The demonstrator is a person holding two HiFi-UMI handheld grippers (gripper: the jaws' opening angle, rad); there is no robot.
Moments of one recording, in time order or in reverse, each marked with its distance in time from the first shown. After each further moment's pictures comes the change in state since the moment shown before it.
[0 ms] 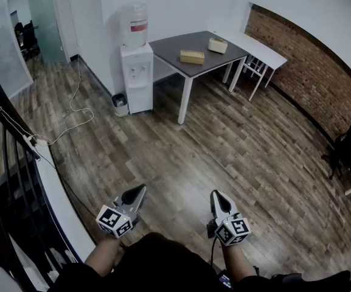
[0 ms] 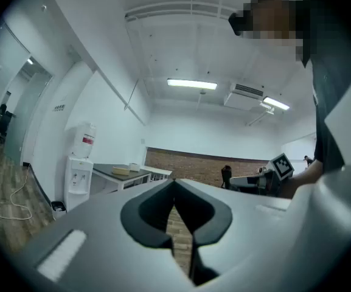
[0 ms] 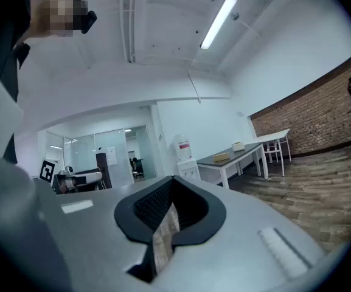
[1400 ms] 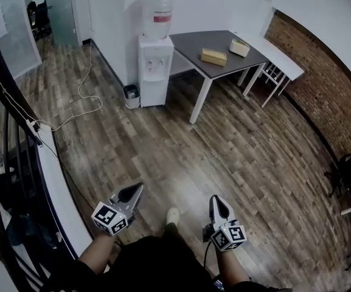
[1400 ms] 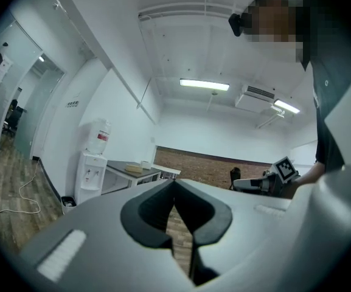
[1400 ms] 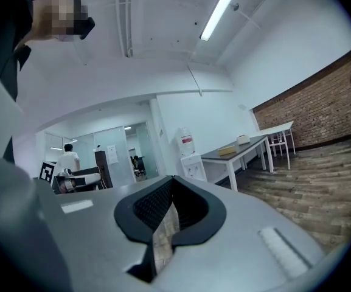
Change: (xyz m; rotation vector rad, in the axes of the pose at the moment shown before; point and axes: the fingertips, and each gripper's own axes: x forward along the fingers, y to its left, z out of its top) left arm -0.013 0.087 -0.007 -0.030 0.003 0.068; right arm 0.076 0.020 -0.025 0.019 0.030 0.016
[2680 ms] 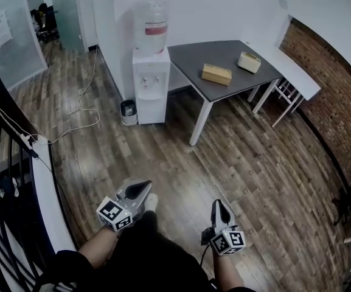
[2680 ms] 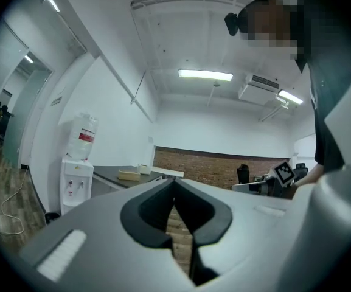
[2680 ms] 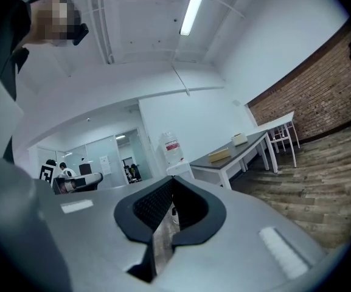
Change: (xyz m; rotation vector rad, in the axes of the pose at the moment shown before) left arm 0.236 0.054 0.022 0.063 -0.006 -0.018; right arm 0.149 -0.174 0.066 0.099 -0.057 0.020
